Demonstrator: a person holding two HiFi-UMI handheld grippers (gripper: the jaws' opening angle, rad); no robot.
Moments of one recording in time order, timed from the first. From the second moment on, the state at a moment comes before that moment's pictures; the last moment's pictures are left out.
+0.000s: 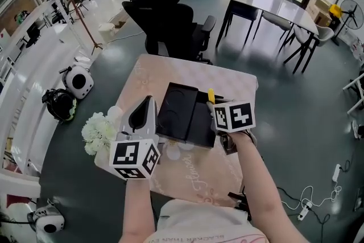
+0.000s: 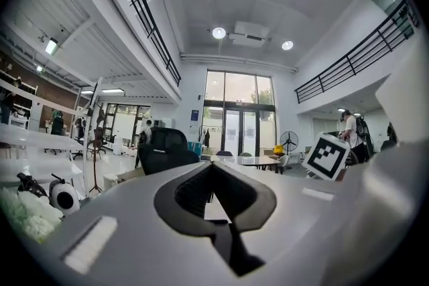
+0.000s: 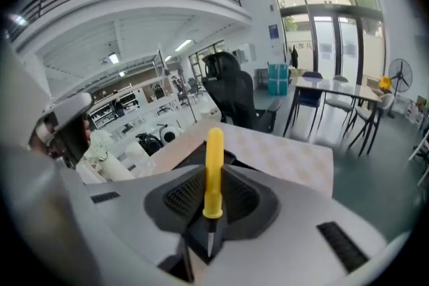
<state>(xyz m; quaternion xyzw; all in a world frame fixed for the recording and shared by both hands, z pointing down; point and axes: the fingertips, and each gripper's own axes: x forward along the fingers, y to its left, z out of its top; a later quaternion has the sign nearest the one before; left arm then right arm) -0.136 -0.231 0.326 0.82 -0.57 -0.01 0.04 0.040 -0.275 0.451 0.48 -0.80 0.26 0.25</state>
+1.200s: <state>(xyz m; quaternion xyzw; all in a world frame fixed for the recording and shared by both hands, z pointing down) -0.131 -0.186 0.231 0.82 -0.57 -0.07 -0.08 0.090 -0.169 0.230 0.57 -0.81 -0.11 0.02</state>
